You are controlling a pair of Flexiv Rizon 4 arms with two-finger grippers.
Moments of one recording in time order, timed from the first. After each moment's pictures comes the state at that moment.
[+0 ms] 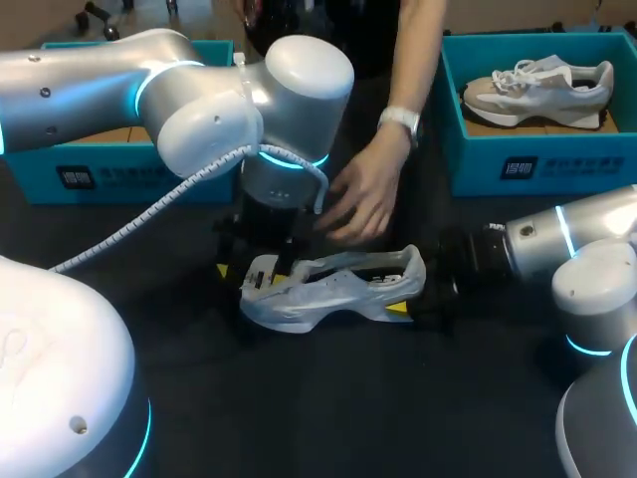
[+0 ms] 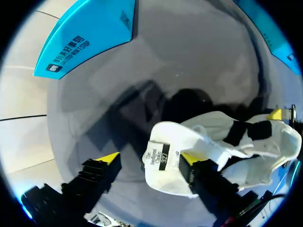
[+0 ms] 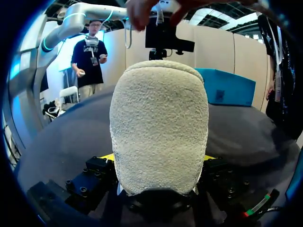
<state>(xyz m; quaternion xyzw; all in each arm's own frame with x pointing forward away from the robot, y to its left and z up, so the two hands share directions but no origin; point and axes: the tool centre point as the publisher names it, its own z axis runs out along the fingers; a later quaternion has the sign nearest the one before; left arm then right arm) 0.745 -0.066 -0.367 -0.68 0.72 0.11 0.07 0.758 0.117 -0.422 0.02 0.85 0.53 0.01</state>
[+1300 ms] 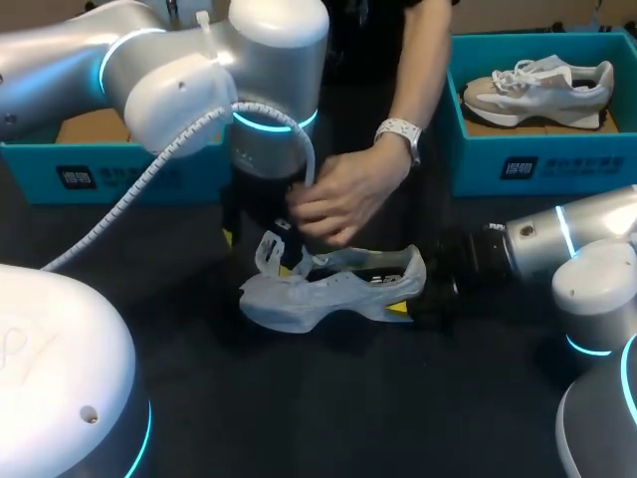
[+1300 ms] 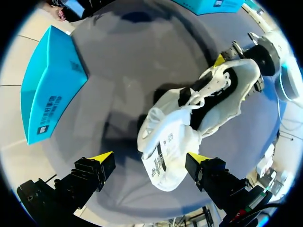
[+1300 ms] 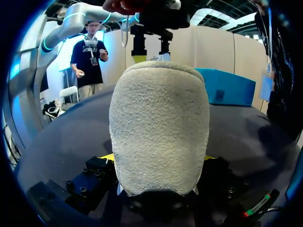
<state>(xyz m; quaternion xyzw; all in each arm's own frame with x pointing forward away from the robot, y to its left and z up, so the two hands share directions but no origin) 0.738 -0.081 -0.309 -0.46 0.89 0.07 0.01 0.758 0.117 -0.422 0.02 0.85 0.53 0.01</state>
